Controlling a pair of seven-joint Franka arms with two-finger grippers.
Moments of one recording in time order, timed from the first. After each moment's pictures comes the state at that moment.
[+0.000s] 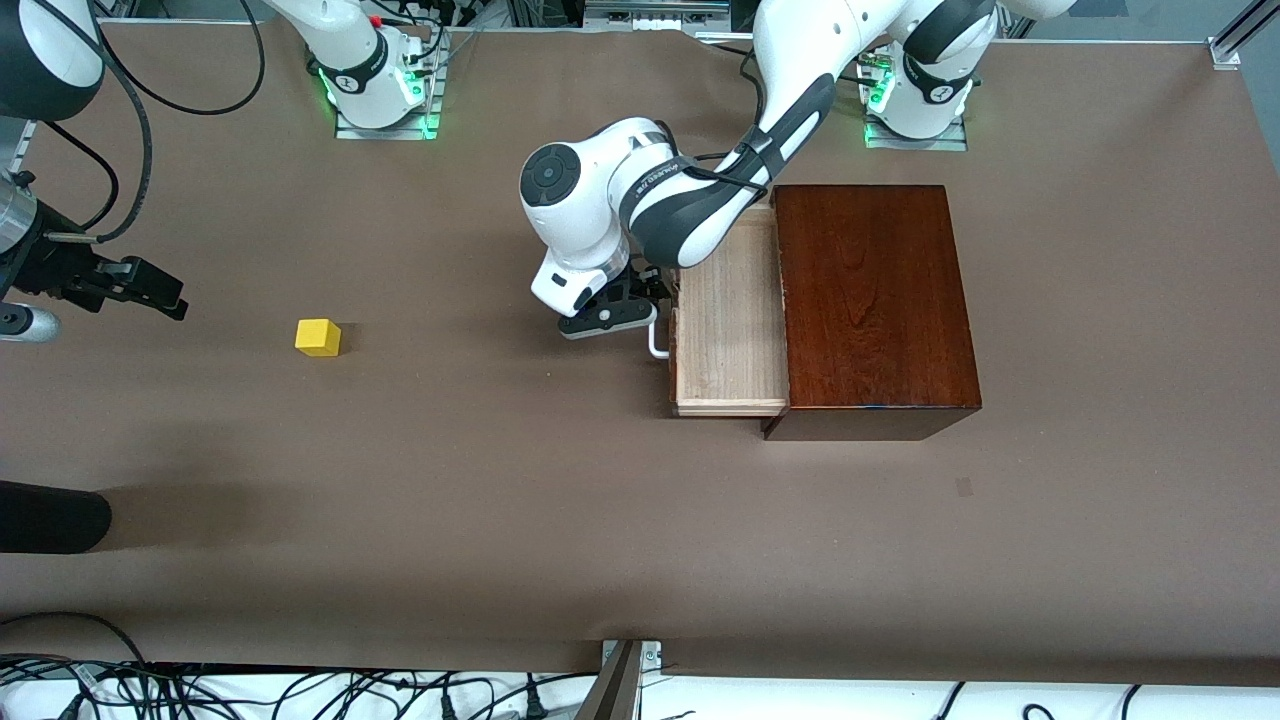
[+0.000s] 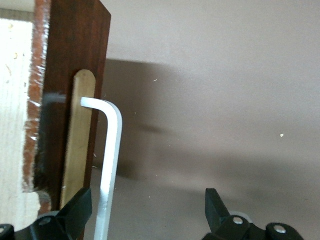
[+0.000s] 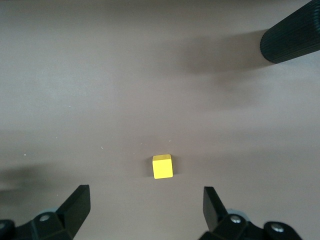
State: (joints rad) left arm -0.71 0.88 -0.26 -1.04 0.31 1.75 -1.14; right arm 0.13 0.11 -0.15 -1.59 -0.01 1.75 0.07
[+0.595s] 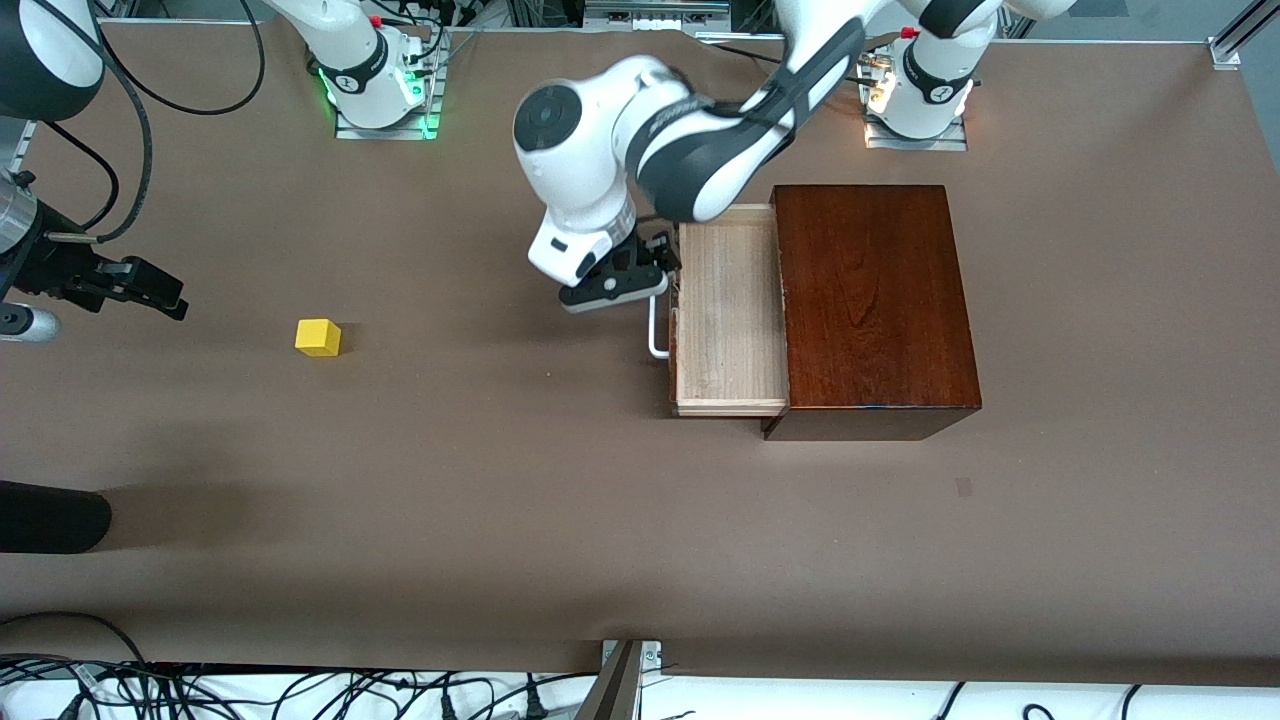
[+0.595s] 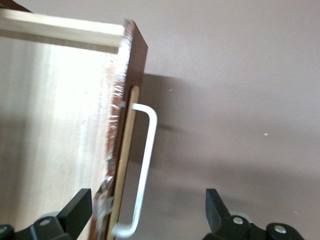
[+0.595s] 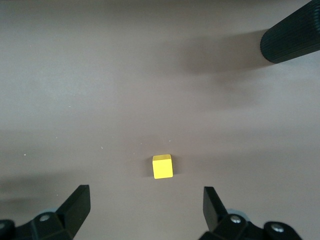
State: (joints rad) left arm -0.70 0.75 -0.26 -1.01 0.28 1.63 -1.14; right arm 0.13 0.11 -0.15 -1.59 -0.01 1.75 0.07
